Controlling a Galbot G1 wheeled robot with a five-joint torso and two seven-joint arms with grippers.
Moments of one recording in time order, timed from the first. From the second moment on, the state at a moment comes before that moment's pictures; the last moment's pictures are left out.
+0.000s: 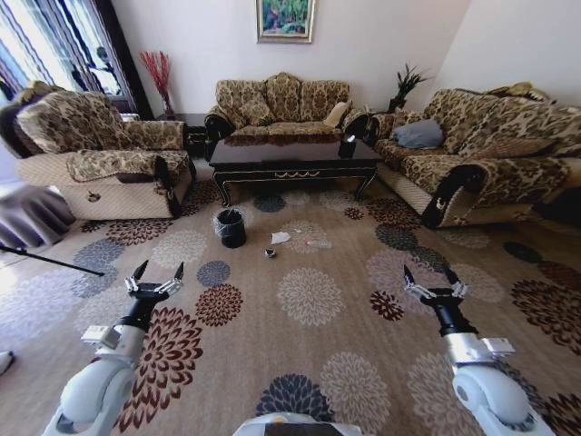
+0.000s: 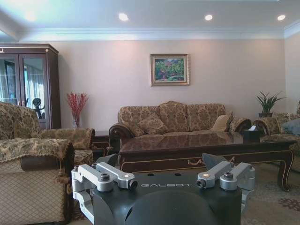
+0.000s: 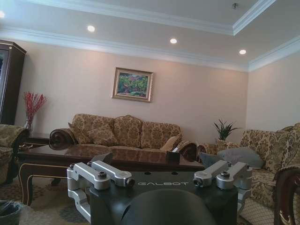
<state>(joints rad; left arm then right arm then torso) 1.65 -1.12 -0.84 -2.18 -0.50 -0.04 0.02 -1.73 0.99 0.85 2.03 0.55 0.33 0.06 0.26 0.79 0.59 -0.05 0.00</state>
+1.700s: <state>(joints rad) 1.68 -1.14 -0.84 -2.20 -0.48 -0.04 0.01 -1.74 0.99 0.86 2.05 0.55 0.35 0.05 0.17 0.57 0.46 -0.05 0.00</state>
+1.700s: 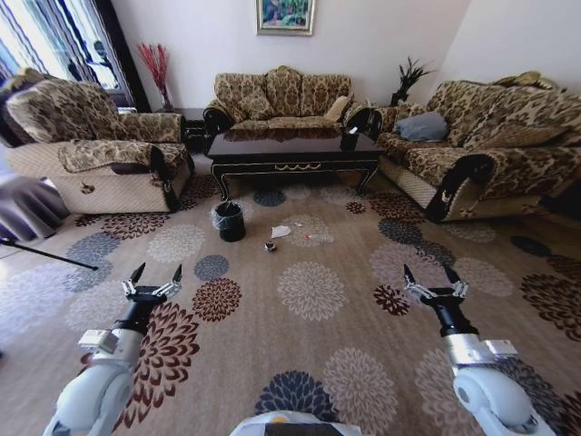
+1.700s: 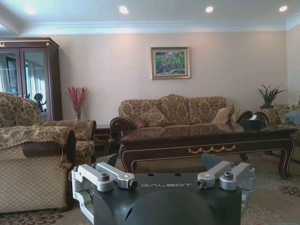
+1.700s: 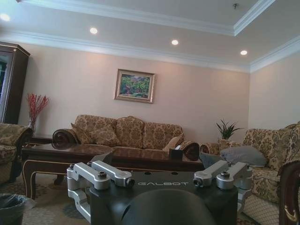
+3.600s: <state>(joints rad) 1.64 -1.12 -0.89 -2.23 -0.52 -0.03 0.01 -1.73 0.98 0.86 2.03 0.55 0.35 0.05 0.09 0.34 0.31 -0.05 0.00</state>
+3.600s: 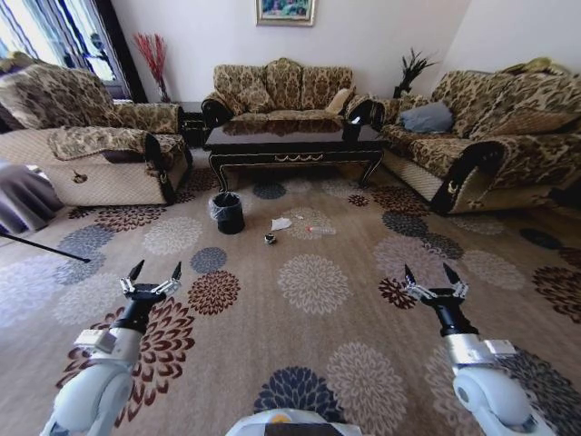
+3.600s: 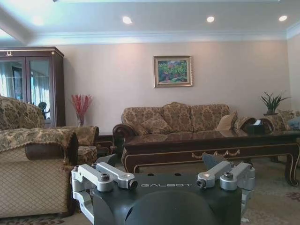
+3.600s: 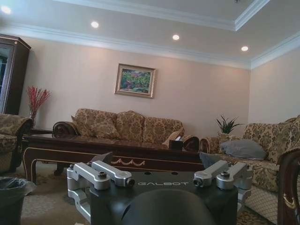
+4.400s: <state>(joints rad) 1.66 -1.14 -0.89 -2.25 -0.52 -0.01 0.01 -1.74 0.99 0.85 2.02 0.53 0.36 0.05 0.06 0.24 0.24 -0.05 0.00</state>
